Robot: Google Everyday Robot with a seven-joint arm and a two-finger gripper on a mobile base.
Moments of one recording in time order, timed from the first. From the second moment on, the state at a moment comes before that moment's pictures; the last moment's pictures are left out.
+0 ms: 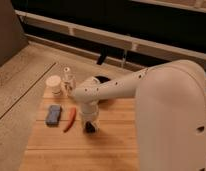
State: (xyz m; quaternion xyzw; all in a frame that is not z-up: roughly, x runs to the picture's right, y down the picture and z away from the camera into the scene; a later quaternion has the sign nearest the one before) arm -0.064 0.203 0.770 -0.28 0.30 0.70 0.59
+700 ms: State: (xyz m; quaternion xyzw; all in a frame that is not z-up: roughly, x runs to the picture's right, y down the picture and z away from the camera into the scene) arm -0.064 0.165 0.747 -0.24 0.28 0.70 0.61
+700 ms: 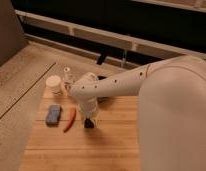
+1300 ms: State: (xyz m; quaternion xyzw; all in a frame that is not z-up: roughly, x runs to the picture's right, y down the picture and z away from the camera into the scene) arm -0.152 0.069 0.679 -0.22 0.17 0.68 0.68
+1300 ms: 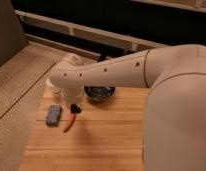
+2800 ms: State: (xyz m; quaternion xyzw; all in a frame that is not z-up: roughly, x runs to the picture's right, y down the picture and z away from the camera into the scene) arm -0.288 0.060 0.661 -0.25 0.10 0.54 0.79
